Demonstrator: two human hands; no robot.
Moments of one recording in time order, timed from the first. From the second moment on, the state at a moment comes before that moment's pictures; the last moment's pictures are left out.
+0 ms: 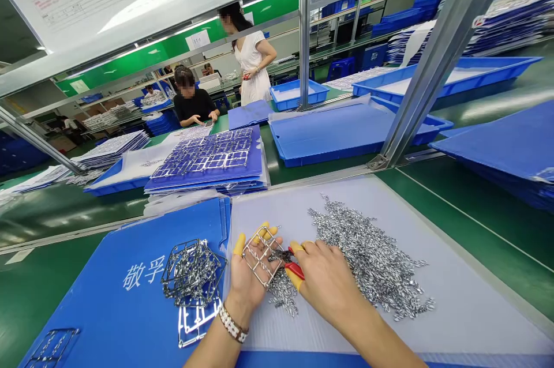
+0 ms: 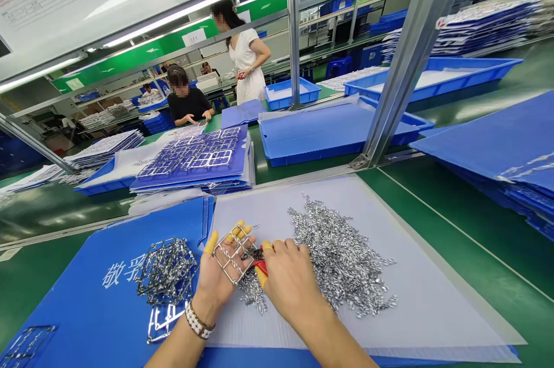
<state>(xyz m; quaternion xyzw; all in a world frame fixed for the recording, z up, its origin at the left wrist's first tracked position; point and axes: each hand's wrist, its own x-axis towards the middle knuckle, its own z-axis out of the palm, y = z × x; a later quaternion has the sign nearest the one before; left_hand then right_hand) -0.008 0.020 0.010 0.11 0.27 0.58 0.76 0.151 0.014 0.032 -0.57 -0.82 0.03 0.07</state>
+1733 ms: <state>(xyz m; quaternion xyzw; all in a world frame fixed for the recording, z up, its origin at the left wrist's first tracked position) 0.005 0.000 0.009 0.36 0.38 0.64 0.56 0.137 0.025 0.020 -0.49 -0.60 0.49 0.41</state>
